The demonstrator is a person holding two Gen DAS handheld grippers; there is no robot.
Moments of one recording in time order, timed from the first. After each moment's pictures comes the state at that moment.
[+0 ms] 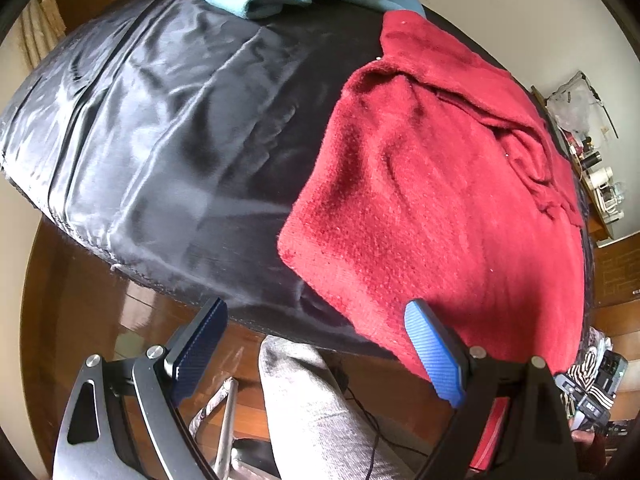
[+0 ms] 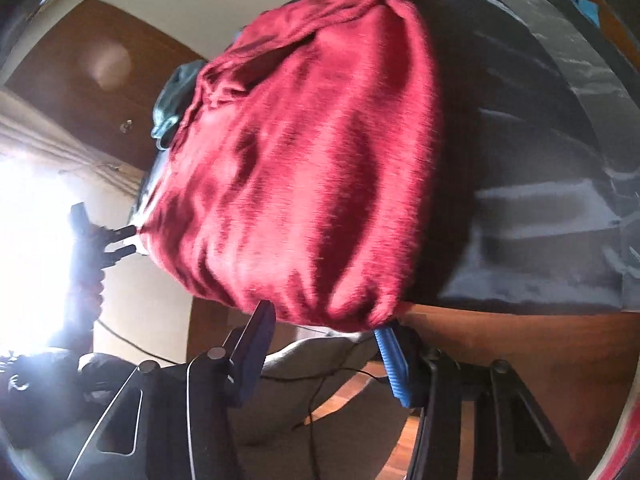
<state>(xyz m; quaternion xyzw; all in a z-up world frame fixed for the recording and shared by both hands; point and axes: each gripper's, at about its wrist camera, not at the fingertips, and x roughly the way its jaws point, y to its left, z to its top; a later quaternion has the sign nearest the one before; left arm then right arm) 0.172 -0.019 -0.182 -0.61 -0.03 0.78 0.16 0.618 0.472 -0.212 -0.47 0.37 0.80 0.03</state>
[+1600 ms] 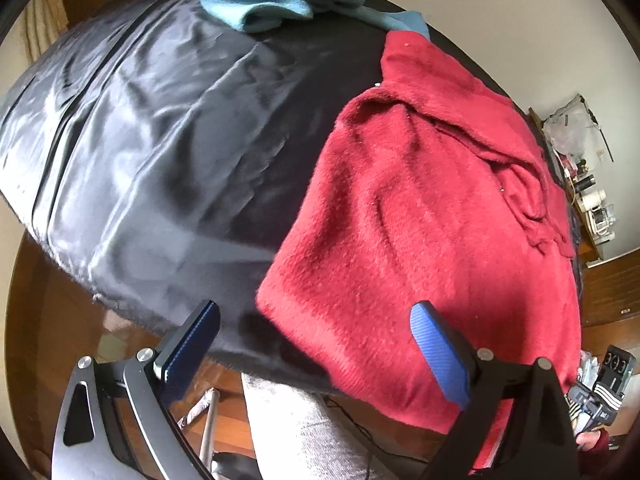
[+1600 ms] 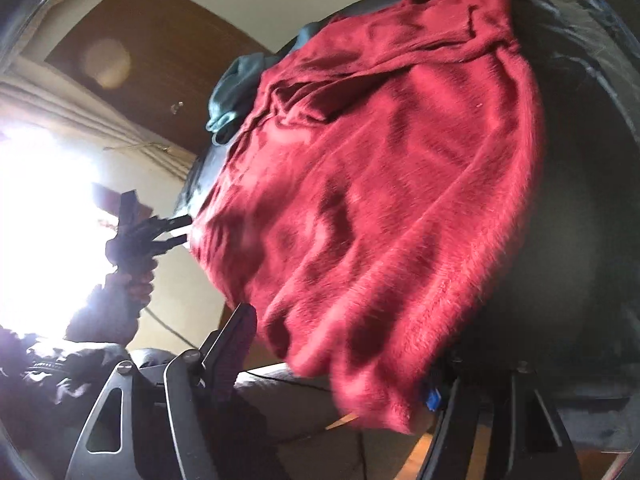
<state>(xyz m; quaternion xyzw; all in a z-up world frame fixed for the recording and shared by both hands) 0.155 -0.014 -0.175 -0.59 -0.06 0.79 0.16 0.573 0.479 -0.171 -0.45 0.36 0.81 -0.08</state>
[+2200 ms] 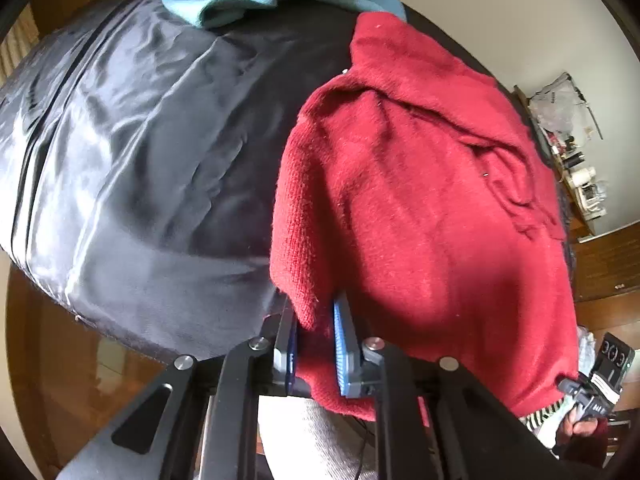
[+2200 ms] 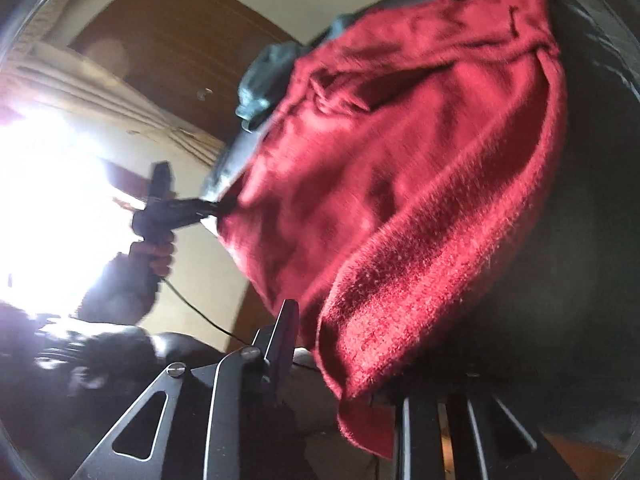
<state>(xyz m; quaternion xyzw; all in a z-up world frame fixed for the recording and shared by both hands) 0.135 0.005 -0.173 -0.61 -0.05 0.76 0.20 0.573 0.469 -0.154 -0.43 0.36 0.81 -0.14</state>
